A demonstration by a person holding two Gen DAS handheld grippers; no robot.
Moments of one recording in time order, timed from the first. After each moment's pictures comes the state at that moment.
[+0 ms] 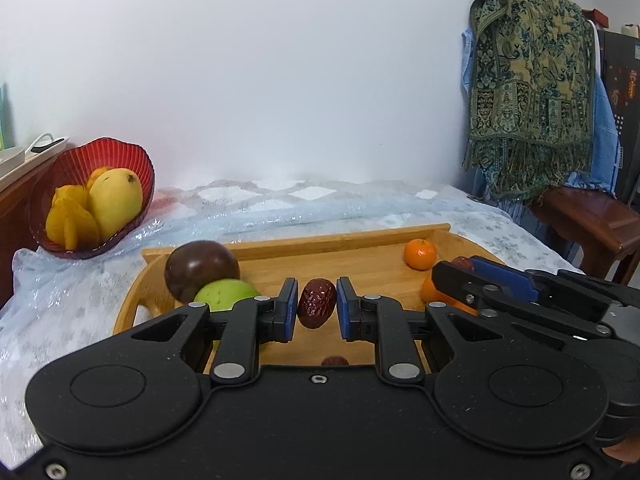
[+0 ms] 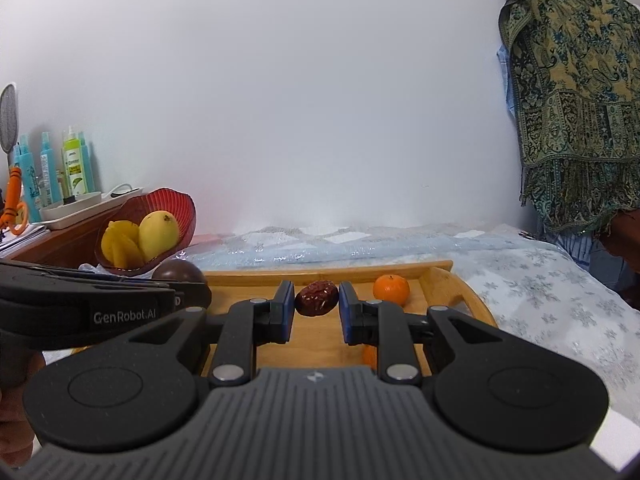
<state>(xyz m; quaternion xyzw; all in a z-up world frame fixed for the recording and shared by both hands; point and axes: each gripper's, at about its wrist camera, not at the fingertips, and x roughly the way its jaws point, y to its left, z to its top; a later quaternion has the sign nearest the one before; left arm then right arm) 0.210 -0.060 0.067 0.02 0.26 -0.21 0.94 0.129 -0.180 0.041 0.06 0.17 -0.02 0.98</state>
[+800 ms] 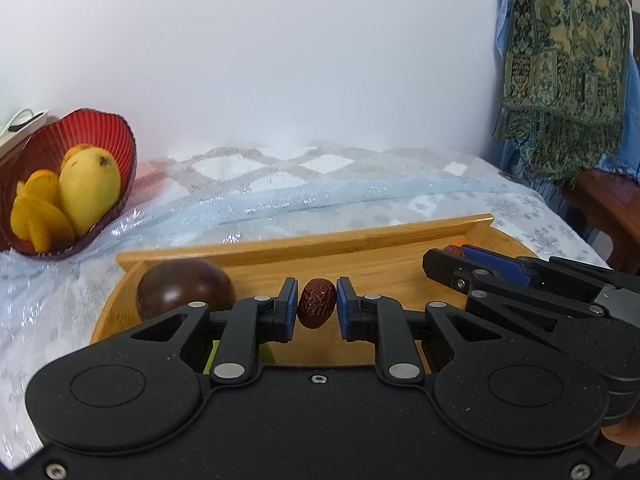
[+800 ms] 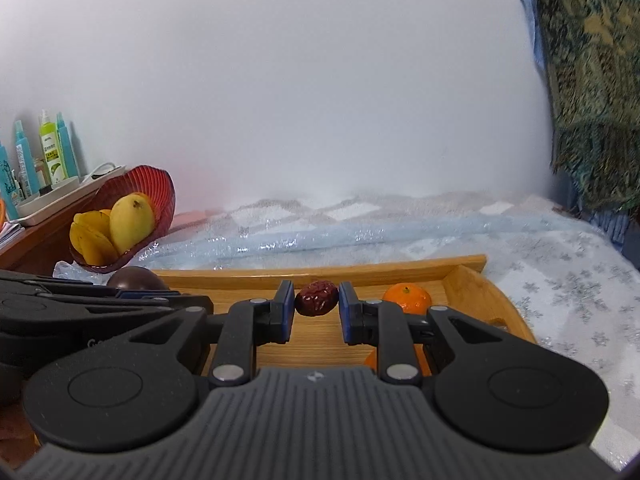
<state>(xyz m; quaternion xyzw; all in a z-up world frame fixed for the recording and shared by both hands) 0.301 -0.085 0.052 0.04 0.34 -0.19 0.92 0.217 -0.206 0.027 0.09 0.24 0.00 0.97</state>
